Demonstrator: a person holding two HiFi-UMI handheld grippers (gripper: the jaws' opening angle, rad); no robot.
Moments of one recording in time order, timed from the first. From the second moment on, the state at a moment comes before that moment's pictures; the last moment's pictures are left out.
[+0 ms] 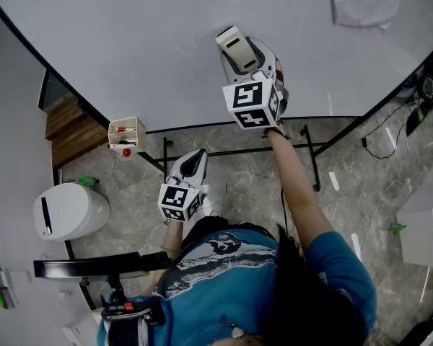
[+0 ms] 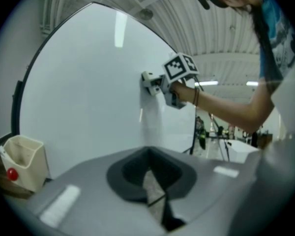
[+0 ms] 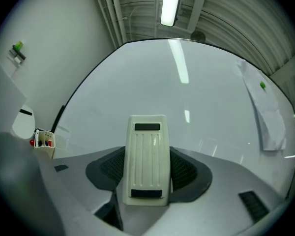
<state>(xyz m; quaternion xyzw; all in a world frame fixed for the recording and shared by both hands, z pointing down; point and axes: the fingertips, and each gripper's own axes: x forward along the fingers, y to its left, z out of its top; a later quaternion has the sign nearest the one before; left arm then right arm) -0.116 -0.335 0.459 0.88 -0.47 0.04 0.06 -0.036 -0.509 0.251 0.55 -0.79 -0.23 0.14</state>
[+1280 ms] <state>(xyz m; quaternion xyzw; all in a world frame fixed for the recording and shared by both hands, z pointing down) -0.099 -0.329 0.466 0.89 -0.45 0.05 0.07 0.080 -0.527 0.206 0.64 -0.75 -0.17 0.06</state>
